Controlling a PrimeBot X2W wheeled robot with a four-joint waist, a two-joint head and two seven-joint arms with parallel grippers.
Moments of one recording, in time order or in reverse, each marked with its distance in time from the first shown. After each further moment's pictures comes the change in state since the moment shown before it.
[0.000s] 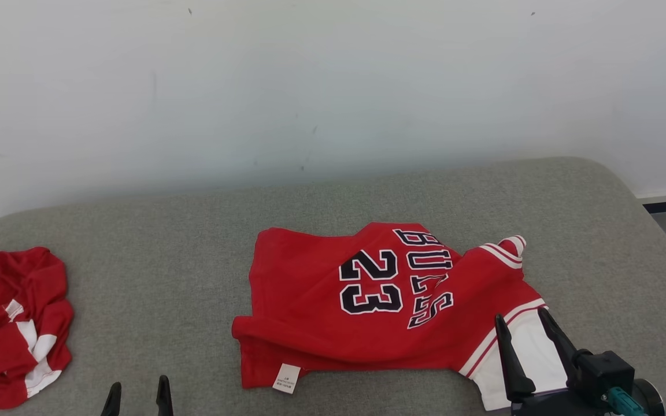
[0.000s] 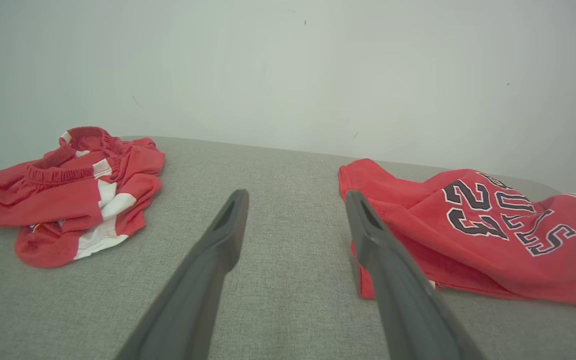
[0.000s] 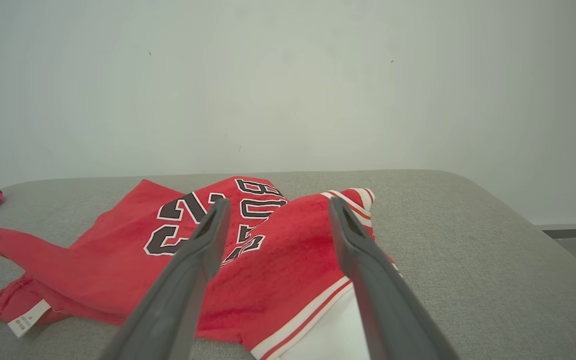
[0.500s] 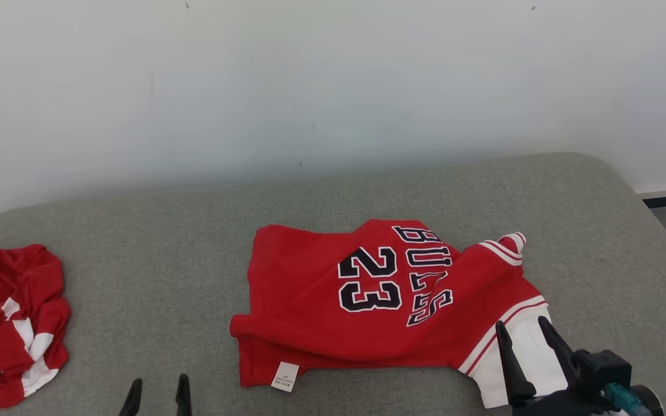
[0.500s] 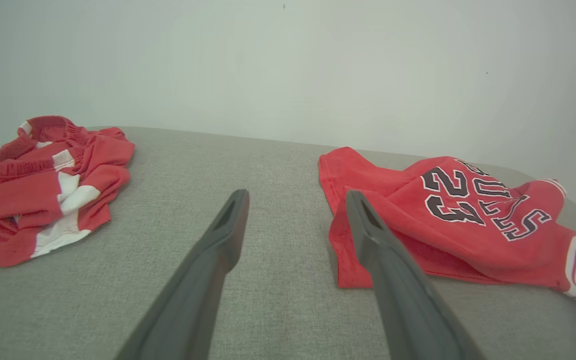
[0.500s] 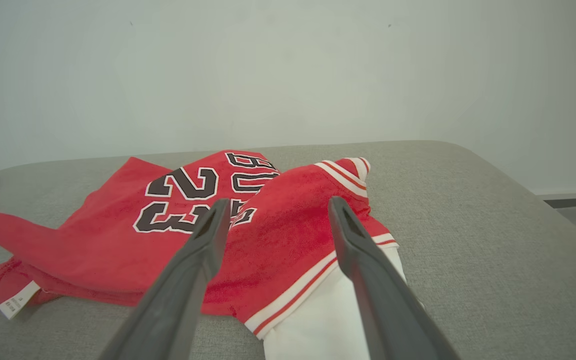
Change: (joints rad) left arm -0.009 0.000 -0.031 0.021 -0.012 -0.019 0.000; right arm -0.001 0.002 -0.009 0.022 0.012 0.000 0.038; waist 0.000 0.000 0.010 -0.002
